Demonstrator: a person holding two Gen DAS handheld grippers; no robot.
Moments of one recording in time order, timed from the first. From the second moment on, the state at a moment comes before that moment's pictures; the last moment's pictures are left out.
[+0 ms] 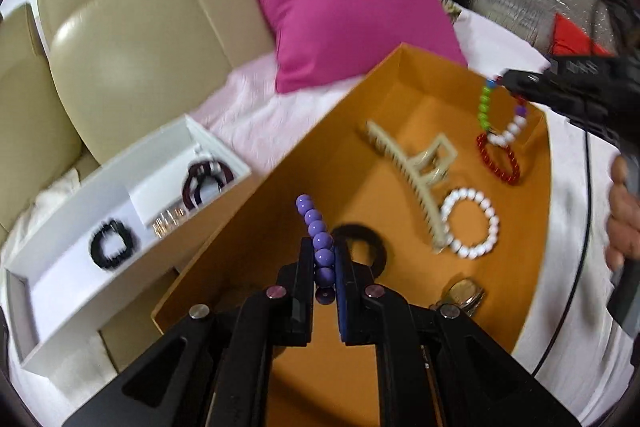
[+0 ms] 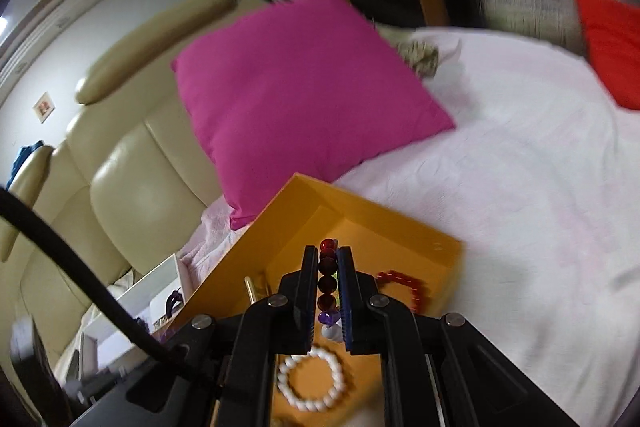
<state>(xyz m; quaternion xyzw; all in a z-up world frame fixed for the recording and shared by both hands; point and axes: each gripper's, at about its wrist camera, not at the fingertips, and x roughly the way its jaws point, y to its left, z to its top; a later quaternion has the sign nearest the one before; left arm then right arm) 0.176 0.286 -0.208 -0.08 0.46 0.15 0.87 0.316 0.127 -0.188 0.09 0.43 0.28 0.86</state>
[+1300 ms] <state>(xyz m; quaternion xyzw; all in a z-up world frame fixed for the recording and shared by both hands) 0.030 0.223 -0.037 0.07 0.33 0.26 0.90 0.038 0.029 -0.049 -0.04 0.33 0.30 0.89</state>
